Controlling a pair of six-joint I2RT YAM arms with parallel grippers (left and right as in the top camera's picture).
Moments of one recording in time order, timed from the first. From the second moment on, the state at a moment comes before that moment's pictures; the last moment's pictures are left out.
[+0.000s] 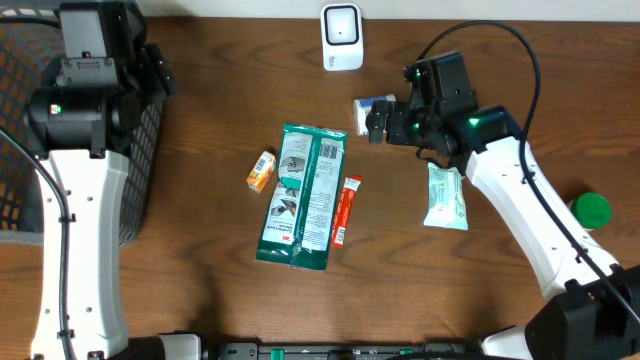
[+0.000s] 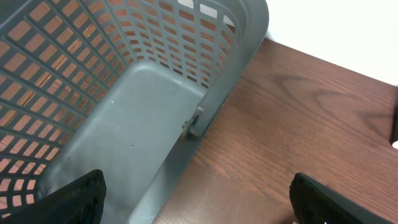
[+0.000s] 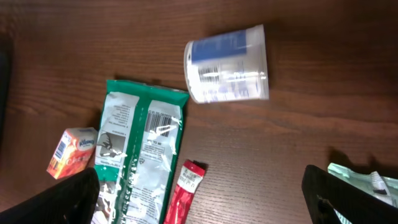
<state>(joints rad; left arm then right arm) 0.02 1.51 1.76 -1.07 -0.32 -0.30 0.34 1.63 1.39 -0.72 -0.12 0.42</state>
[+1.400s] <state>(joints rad) 0.02 1.51 1.76 -1.07 -0.32 -0.30 0.33 1.85 1.39 -0.59 0.00 0.45</state>
